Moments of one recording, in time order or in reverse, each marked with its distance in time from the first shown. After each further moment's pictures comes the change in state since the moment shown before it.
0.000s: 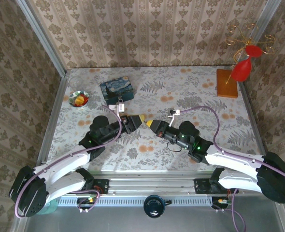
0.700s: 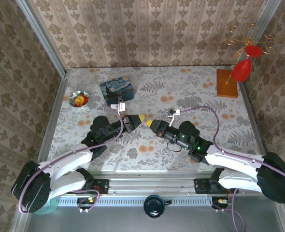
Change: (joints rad) left arm 0.005 0.061 -0.021 0.158 0.077 -0.082; right arm 0.003 0.000 0.000 0.014 0.000 0.000
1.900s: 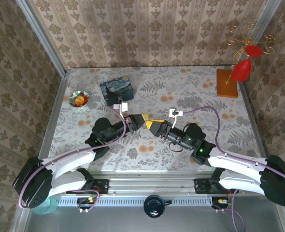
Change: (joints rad) left arm -0.067 0.044 0.006 0.150 -0.044 -0.043; right arm -0.001 -0.053 -0.052 0.139 -0.067 -0.167
